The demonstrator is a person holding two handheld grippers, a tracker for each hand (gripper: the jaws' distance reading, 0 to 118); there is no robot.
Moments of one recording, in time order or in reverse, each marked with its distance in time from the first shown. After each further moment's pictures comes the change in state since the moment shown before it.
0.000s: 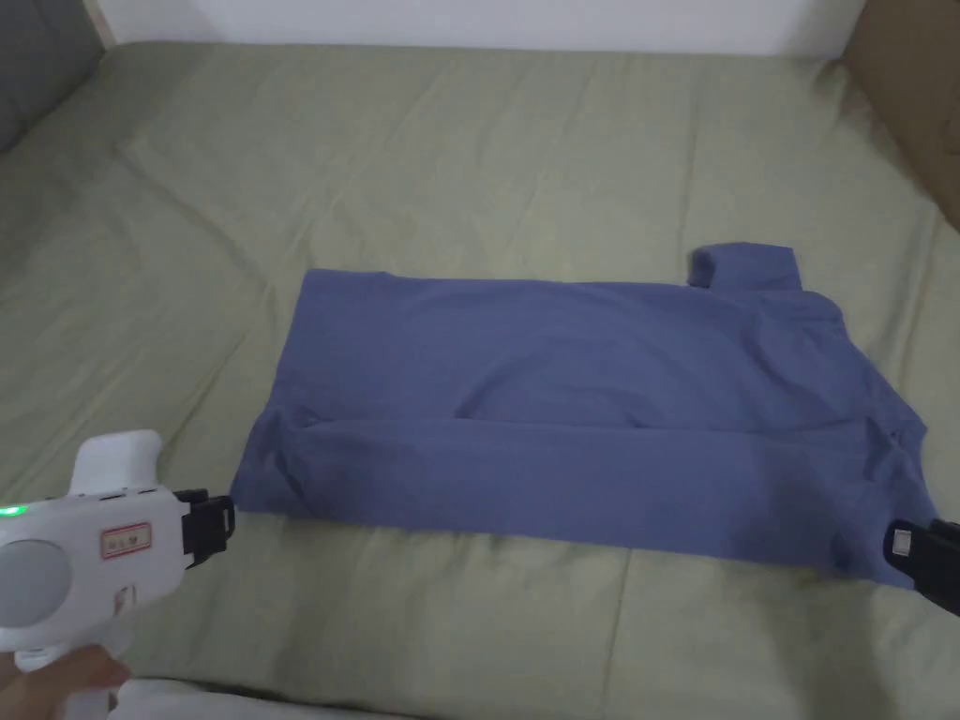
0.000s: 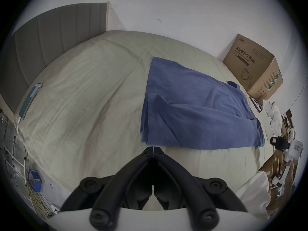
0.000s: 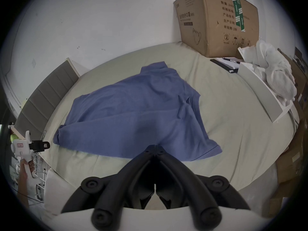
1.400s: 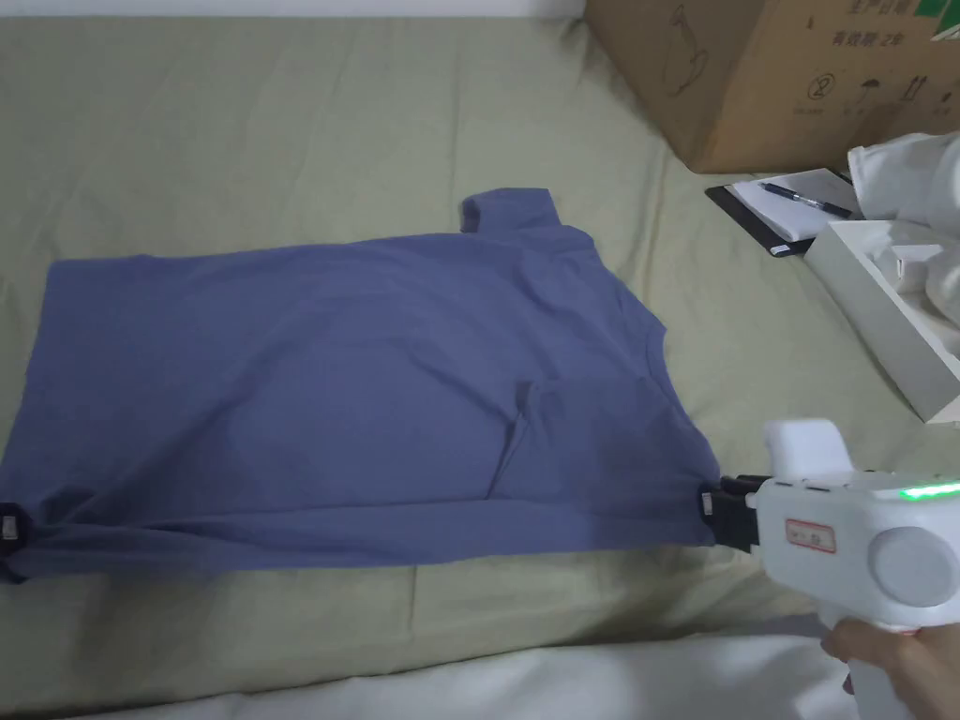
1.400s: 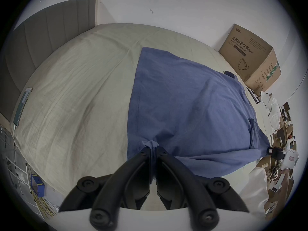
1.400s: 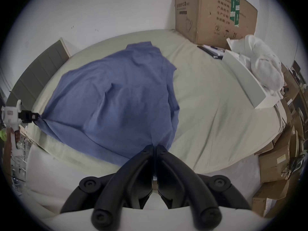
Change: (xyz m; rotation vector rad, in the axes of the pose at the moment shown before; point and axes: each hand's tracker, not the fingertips) left arm 0.022 0.013 -0.007 -0.092 -0.026 -0.043; right arm 0.049 -0.038 0.026 -0.100 -0.111 0.086
